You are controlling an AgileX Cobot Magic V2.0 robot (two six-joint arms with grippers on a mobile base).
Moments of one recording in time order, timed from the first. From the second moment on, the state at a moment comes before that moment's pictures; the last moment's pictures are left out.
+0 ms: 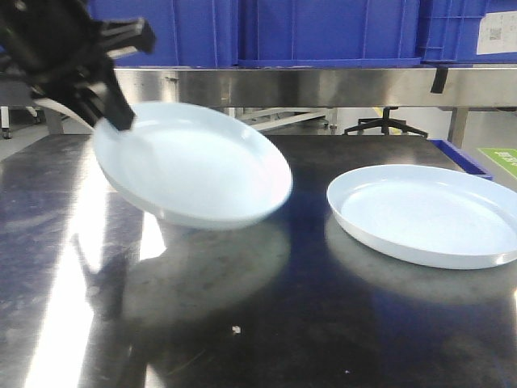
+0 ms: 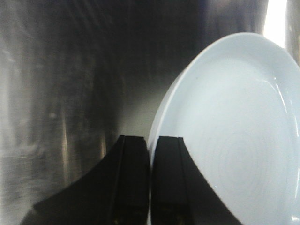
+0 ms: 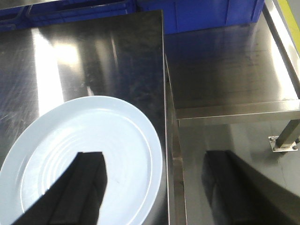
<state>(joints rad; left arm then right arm) -0.40 1.64 -1.19 -0.20 0.59 -0.07 0.04 0.94 -0.55 -0.07 0.23 0.32</state>
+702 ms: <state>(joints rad) -0.43 1.71 -1.21 -0.06 0.59 -0.07 0.04 0.94 -0.55 -0.07 0.23 0.32</state>
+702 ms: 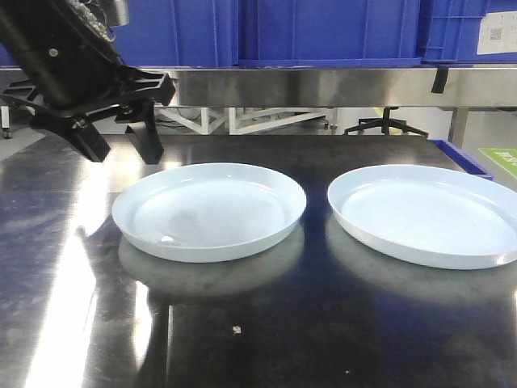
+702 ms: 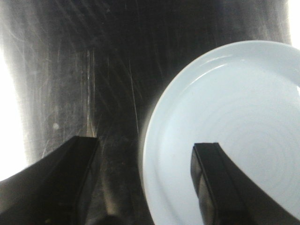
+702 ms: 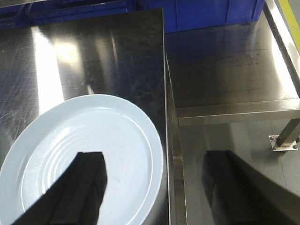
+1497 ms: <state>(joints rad) -0.09 1.07 -0.85 -0.01 0.50 -0.09 0.04 0.94 -0.55 -0.07 0.23 0.32</state>
